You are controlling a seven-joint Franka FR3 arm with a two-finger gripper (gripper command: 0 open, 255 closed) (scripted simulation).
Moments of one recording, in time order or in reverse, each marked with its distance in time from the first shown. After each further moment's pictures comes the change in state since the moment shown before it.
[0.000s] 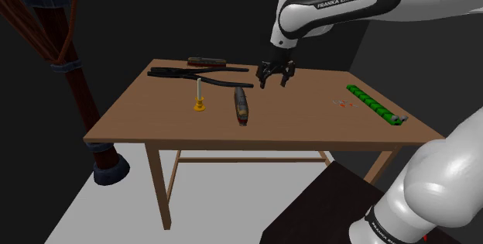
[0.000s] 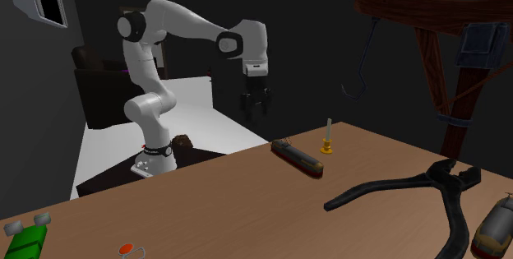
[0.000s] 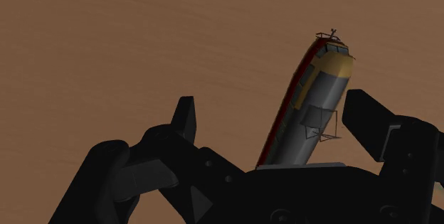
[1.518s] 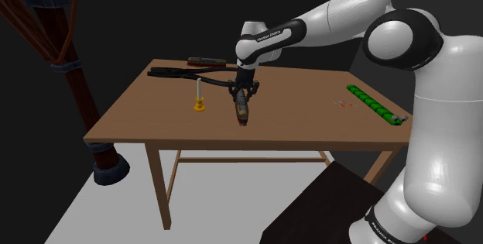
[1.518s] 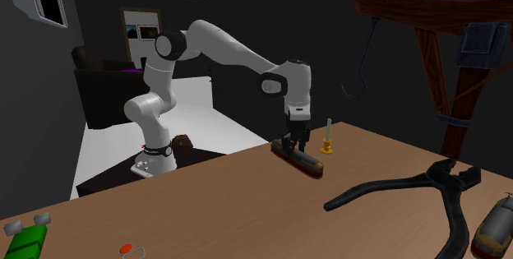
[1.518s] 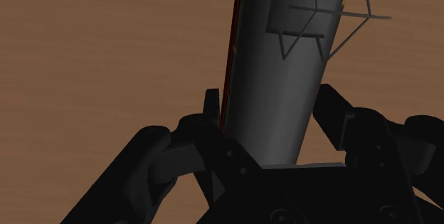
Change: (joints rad) arm 0.001 0.564 0.004 0.403 0.065 0.147 0.106
